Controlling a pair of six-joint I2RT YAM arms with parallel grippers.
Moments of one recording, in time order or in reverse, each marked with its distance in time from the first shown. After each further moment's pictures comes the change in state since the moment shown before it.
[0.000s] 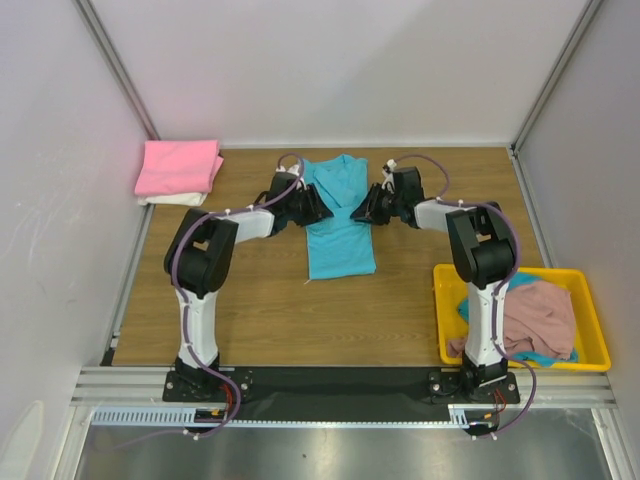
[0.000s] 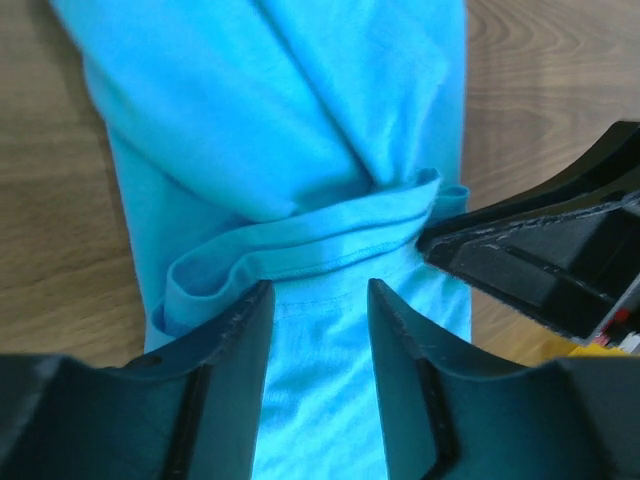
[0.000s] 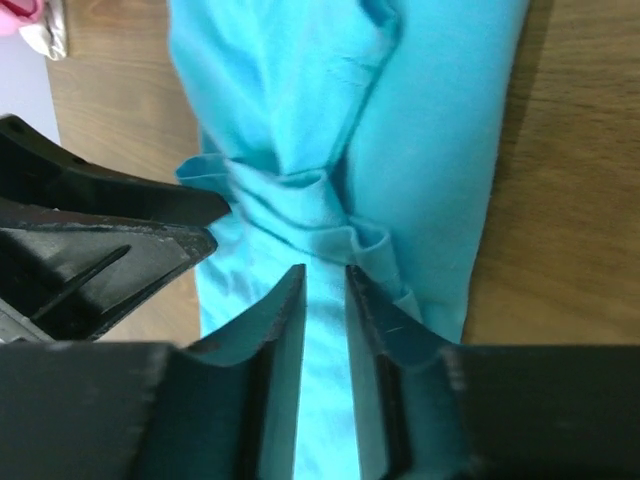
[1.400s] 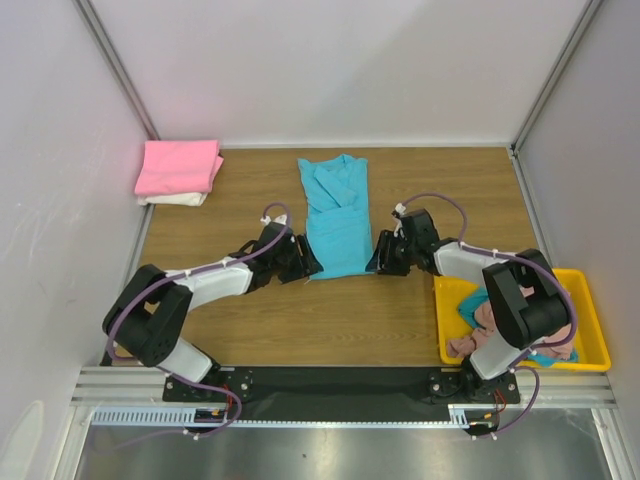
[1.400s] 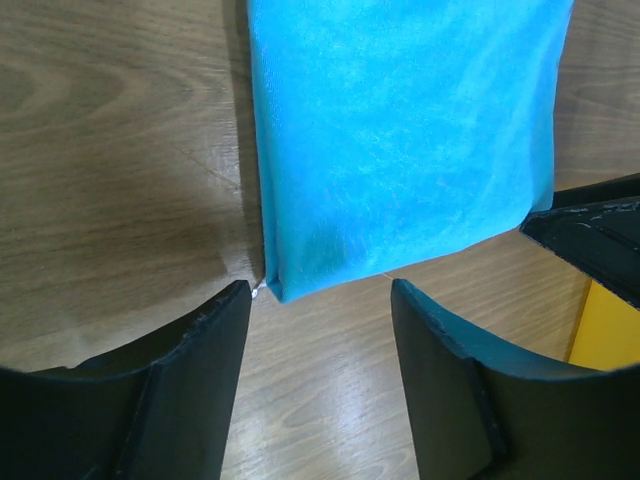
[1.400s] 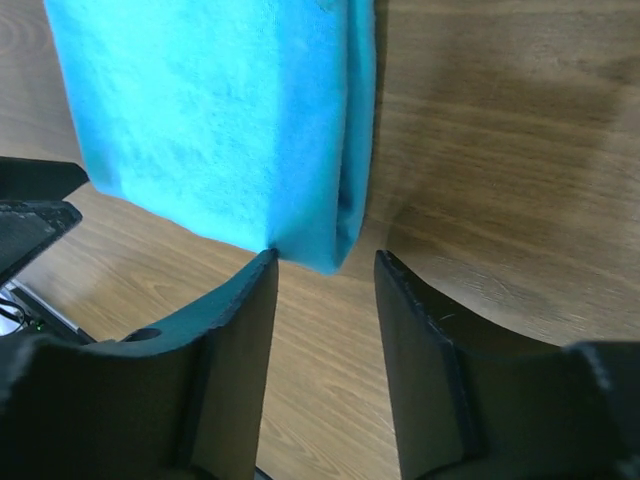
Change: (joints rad) left arm -0.182 -0.560 -0.547 -0.184 -0.205 -0.110; right arm 0.111 -0.525 -0.547 -0.182 0.190 -0.089
